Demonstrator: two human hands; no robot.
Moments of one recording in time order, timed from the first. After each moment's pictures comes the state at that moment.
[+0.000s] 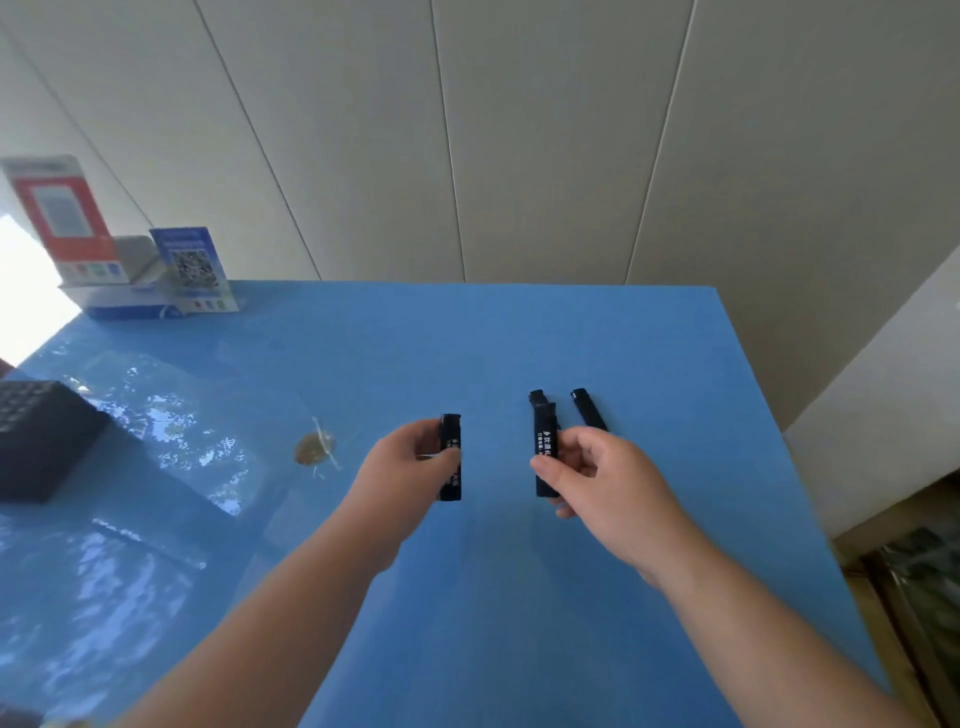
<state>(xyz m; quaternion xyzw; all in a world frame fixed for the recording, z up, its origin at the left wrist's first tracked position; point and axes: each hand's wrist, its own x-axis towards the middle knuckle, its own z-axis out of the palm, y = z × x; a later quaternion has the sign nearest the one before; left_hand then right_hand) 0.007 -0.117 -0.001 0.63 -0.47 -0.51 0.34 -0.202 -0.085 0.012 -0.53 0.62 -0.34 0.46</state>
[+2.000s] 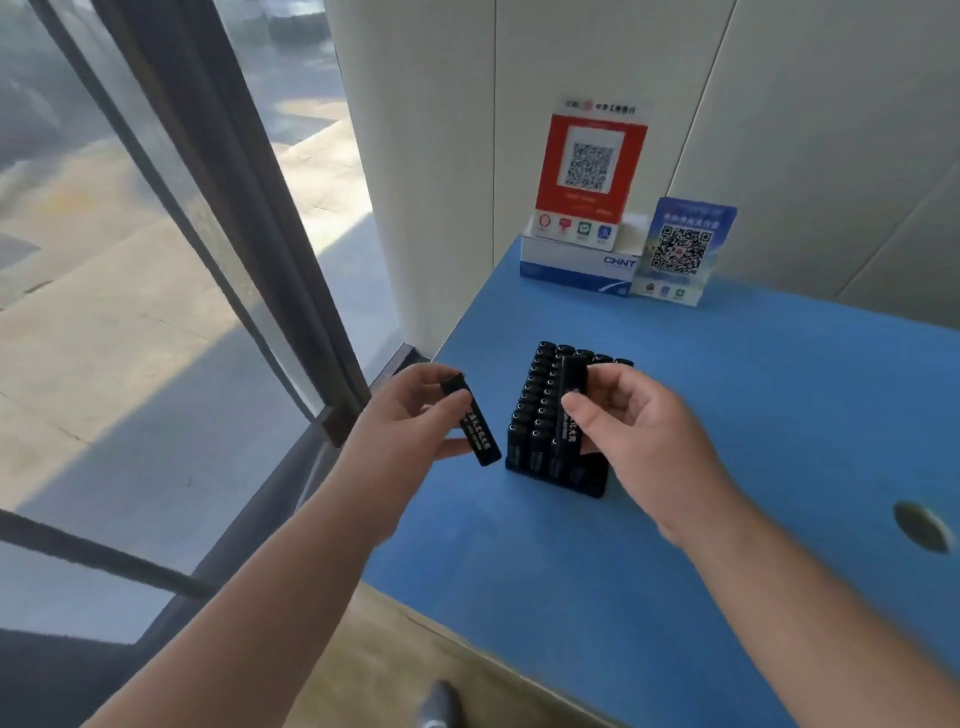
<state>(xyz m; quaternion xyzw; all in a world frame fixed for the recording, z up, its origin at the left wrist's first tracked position) 0.611 -0.104 0.045 0.60 -0.36 -0.48 0.53 0.407 -0.157 0.032 -0.58 0.48 -0.40 0.52</state>
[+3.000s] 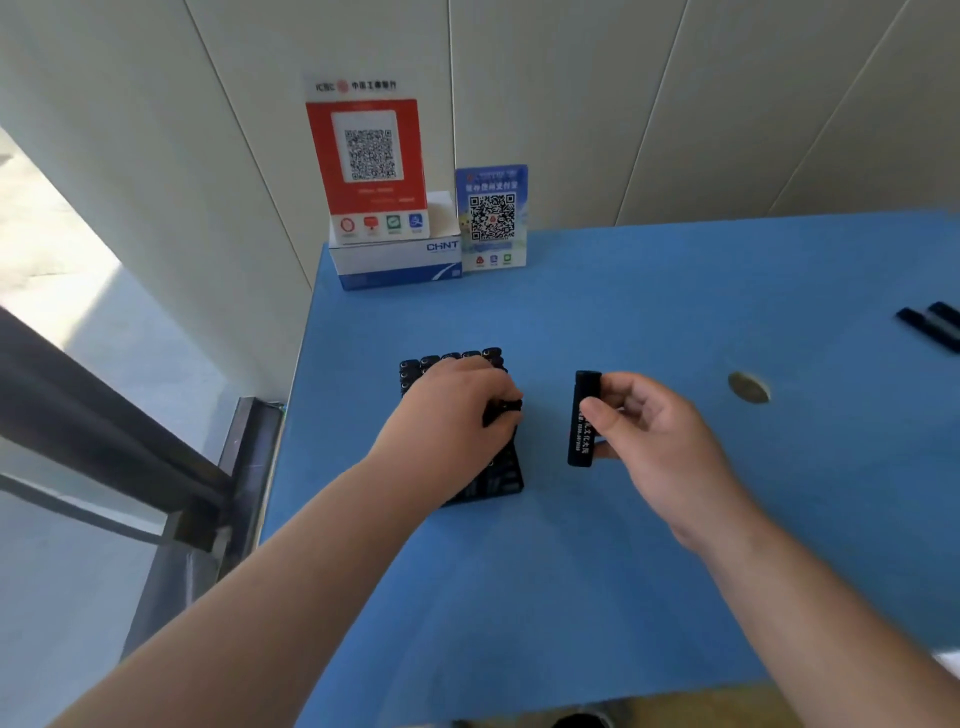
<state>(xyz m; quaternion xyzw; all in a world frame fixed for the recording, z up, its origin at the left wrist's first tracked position) 0.542 -0.208 0.027 0.44 -0.86 -0.19 0.19 0.359 -0.130 0.015 -0.42 0.61 -0.53 0.42</state>
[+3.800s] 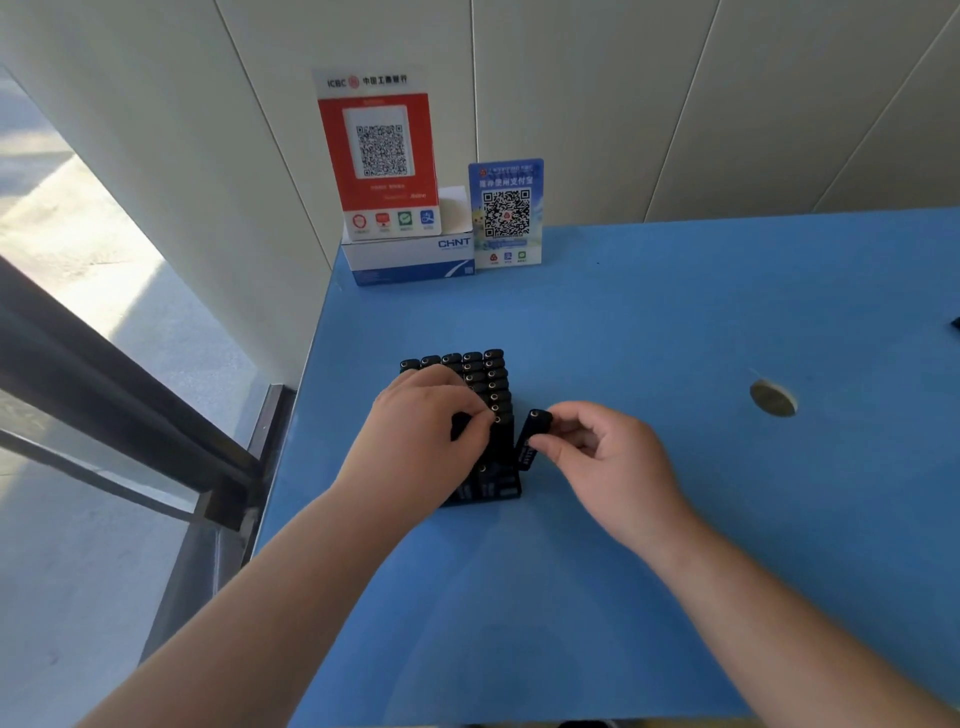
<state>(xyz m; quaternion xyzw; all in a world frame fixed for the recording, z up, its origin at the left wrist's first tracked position) 0.551 -0.195 0.021 0.52 -0.80 -0.17 0.24 0.363 -0.145 -0.017 -0.55 0.62 -0.43 0.35</state>
